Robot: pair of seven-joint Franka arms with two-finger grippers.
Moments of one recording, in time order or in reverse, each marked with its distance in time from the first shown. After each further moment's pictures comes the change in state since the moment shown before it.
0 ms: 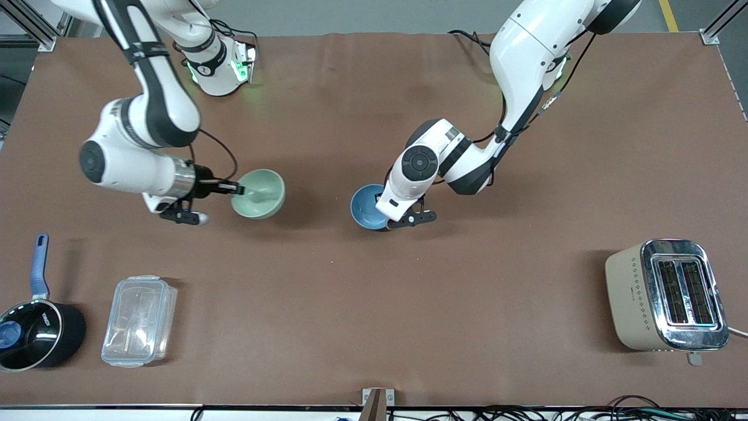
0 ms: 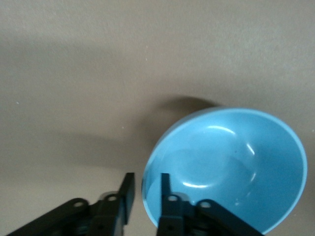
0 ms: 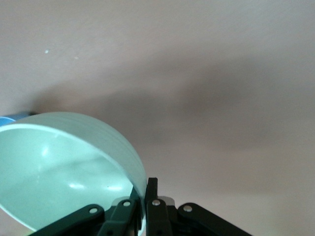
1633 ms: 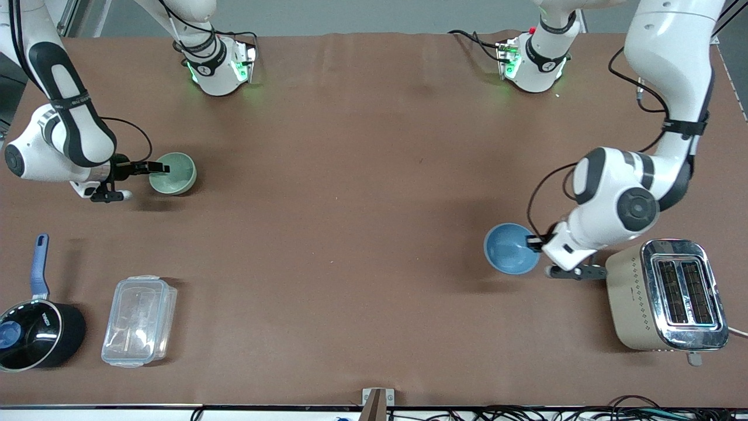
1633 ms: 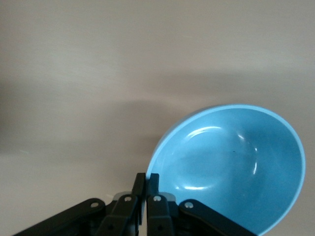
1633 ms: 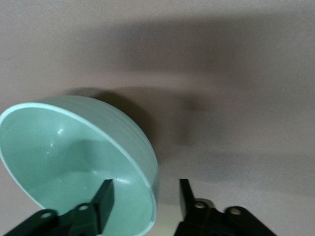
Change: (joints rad) left arm 0.461 -0.225 0.041 -0.115 0.000 -0.095 0.677; right arm -0.636 0.127 -0.038 -0.208 -0.318 0.042 -0.762
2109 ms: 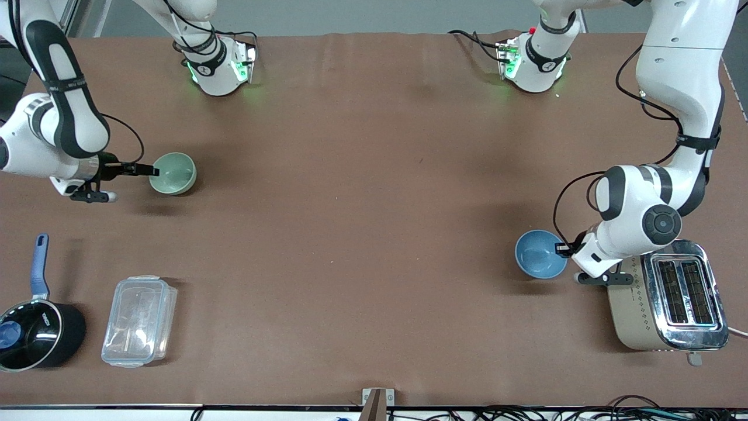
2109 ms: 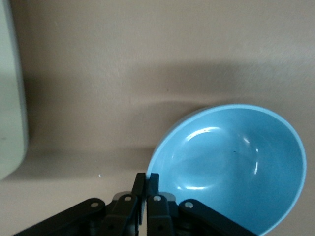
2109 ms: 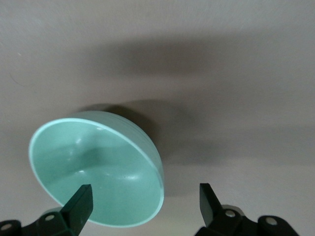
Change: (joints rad) left arm 0.022 0.087 0.203 -0.014 0.000 0.103 0.231; right arm 0.020 -0.064 -0.001 0.004 -0.026 -0.005 0.114
